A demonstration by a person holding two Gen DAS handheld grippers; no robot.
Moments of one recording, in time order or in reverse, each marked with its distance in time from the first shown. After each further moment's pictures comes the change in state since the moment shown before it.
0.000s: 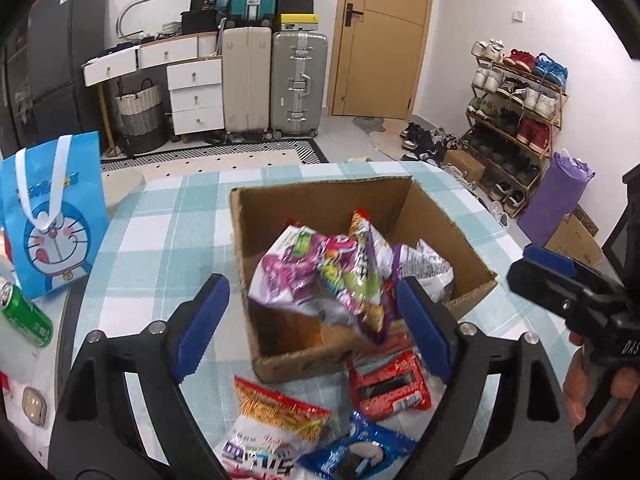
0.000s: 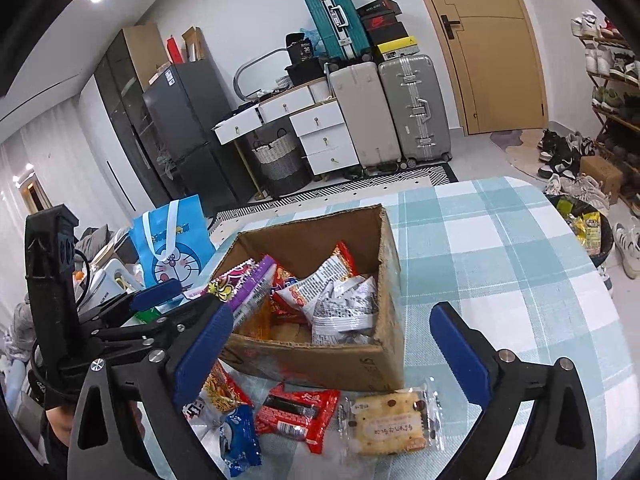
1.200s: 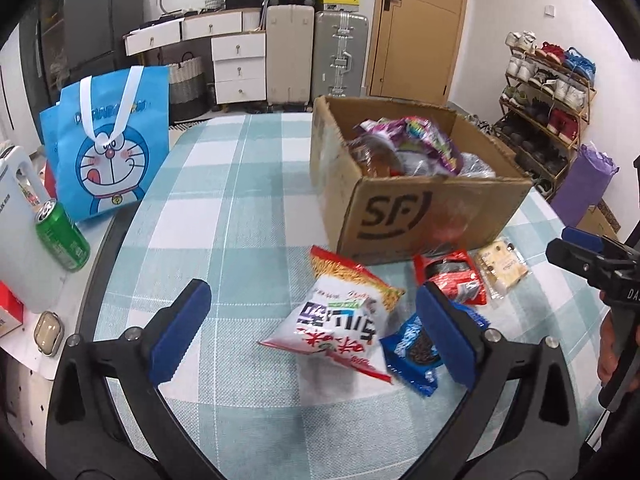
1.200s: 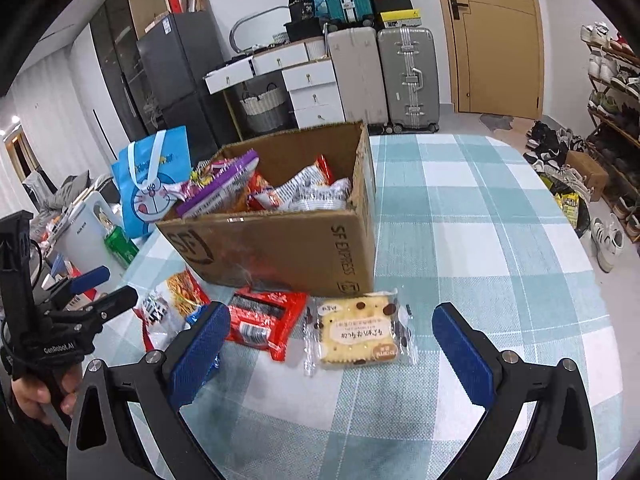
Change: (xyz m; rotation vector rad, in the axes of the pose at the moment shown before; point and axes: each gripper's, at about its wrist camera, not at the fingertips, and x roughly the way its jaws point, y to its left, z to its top) left arm -0.057 0.042 -0.106 -0.063 0.076 0.121; right arm -0.010 0.000 -0.067 -0.097 0.156 -0.089
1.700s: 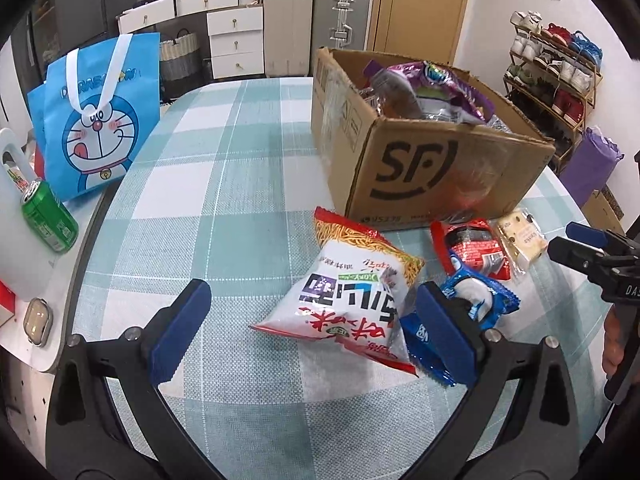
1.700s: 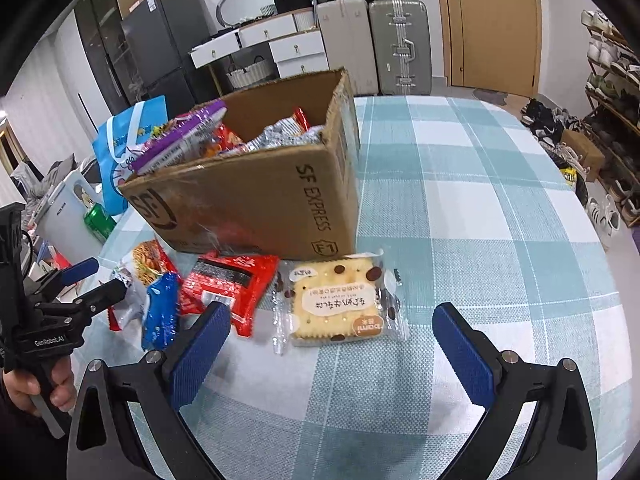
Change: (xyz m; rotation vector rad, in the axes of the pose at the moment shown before) left arm 0.038 0.004 -0.013 0.003 0.091 -0.007; right arm 0.036 -0.015 -0.017 0.009 0.109 -0.041
